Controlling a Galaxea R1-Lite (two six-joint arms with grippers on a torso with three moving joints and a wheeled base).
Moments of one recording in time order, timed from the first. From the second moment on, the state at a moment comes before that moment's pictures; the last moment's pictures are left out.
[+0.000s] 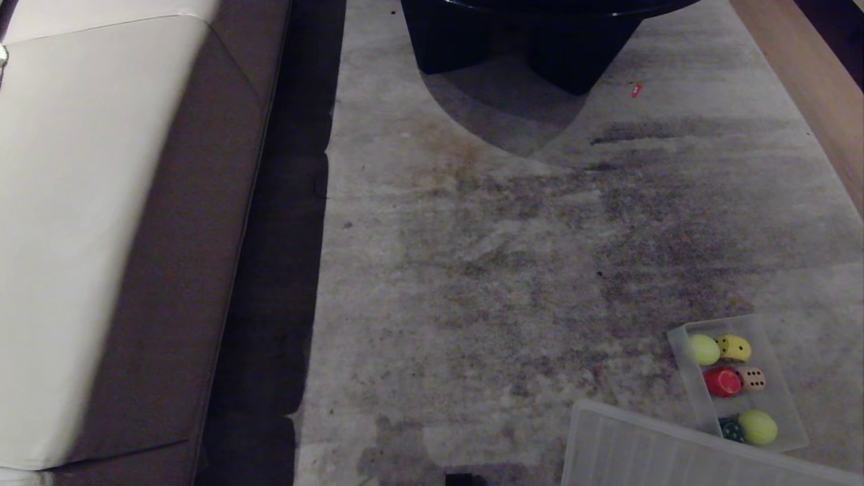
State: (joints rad) left arm 0.00 0.00 0.00 0.00 0.04 -0.01; right arm 0.01 0.00 -0.08 0.21 0.00 0.02
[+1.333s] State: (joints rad) left arm 0.00 0.00 0.00 0.00 0.04 -0.01; right arm 0.00 0.12 -0.17 0.22 -0.09 0.12
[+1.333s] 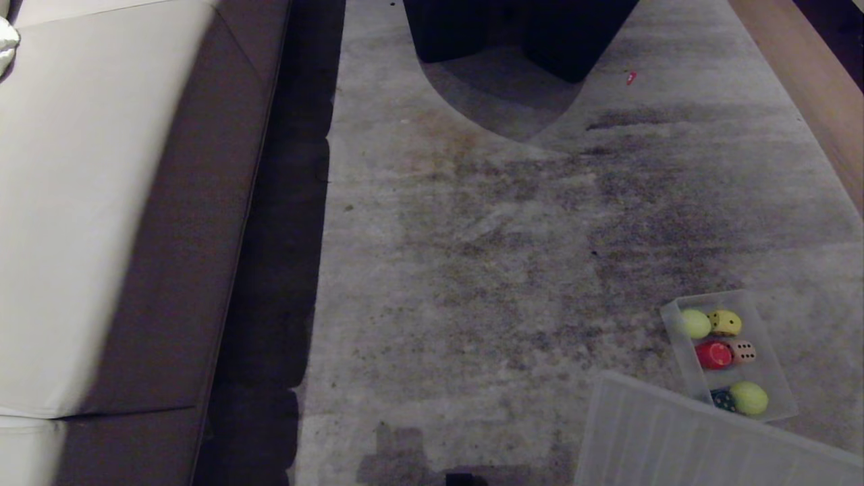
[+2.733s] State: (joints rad) left arm 0.00 0.00 0.00 0.00 0.04 -0.01; right arm -0.32 1.73 -0.45 -0.90 -0.06 0.84
